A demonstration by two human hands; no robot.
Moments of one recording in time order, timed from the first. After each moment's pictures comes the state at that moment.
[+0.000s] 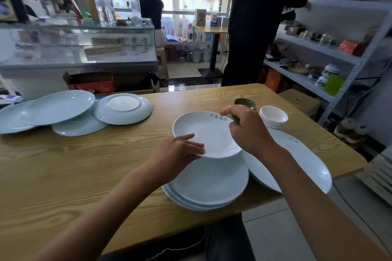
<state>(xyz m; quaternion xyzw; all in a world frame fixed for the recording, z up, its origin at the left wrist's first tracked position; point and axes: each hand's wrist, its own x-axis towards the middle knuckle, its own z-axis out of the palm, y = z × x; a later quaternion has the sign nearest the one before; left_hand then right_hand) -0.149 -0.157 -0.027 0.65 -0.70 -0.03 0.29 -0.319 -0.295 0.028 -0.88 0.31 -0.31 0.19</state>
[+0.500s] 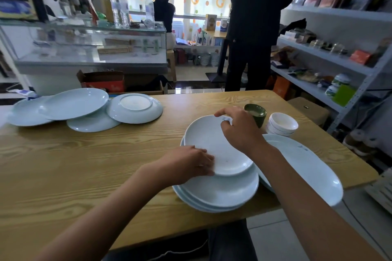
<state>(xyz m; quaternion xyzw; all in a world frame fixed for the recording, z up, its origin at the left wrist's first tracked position) -0.148 -0.153 -0.020 0.66 -0.73 -0.12 0.13 -0.278 -0.279 0.032 -0.89 0.30 -0.29 0.19</state>
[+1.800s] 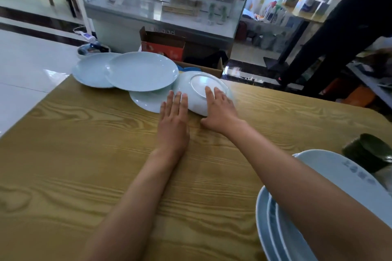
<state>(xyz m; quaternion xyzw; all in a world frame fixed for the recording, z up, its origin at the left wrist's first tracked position) 0.076 -0.127 -0.121 0.87 -0.35 0.16 0.32 0.039 -0.268 -0.064 -0.98 0.21 0.01 0.03</state>
